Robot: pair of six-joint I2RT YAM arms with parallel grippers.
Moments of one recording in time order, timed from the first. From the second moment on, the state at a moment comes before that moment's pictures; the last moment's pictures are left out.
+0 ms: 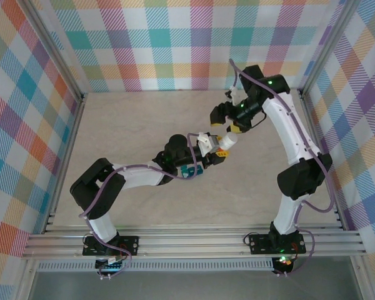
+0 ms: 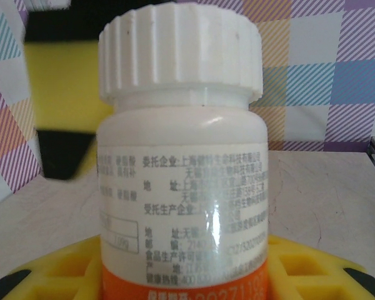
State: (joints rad) left arm -0.81 1.74 0.93 0.78 0.46 0.17; right arm 0.33 1.85 2.11 -1.49 -0.55 0.34
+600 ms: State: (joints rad) left arm -0.74 1.90 0.98 0.95 0.37 -0.01; right arm 0.20 1.37 1.41 -0.74 -0.50 0.61
